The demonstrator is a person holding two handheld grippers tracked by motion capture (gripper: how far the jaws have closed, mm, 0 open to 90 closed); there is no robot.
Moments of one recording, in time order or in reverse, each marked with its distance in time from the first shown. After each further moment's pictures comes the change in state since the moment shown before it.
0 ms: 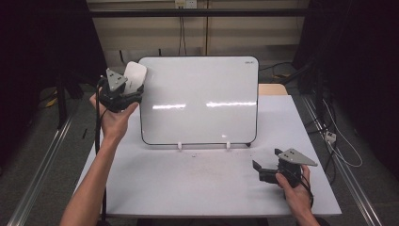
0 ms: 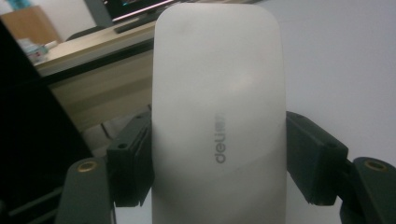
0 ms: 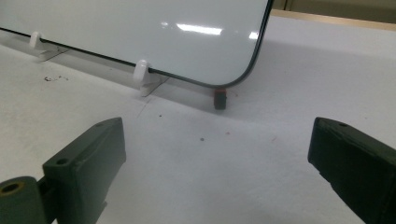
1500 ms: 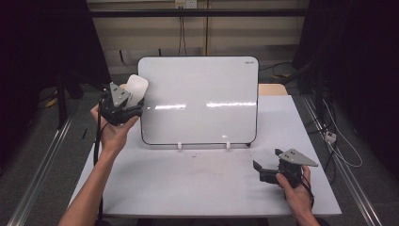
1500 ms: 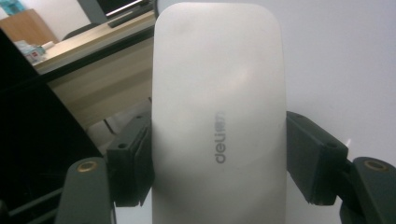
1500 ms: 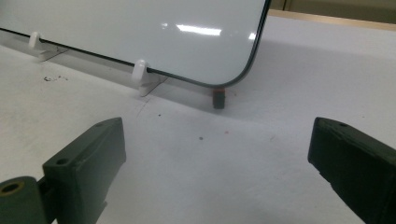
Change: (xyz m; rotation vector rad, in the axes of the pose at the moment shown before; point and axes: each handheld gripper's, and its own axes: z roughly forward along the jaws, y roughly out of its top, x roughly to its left) left arm -0.023 -0.033 -0.022 0.022 -0.050 0.103; right arm 0.000 0.000 -0.002 -0.002 -0.005 0.002
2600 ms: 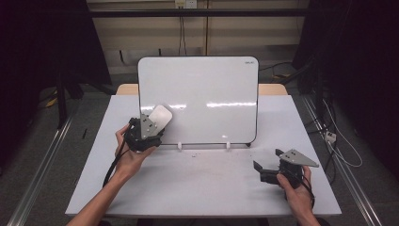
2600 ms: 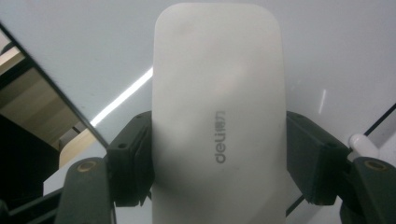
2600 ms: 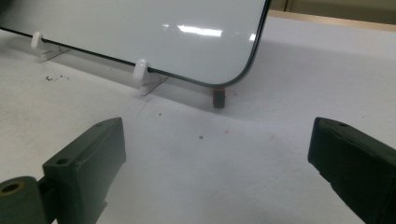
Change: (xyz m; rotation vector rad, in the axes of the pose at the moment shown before) left arm -0.074 -0.050 0.008 0.081 -0.160 0.201; right arm -0.001 -0.001 0.000 -0.005 0.008 -0.003
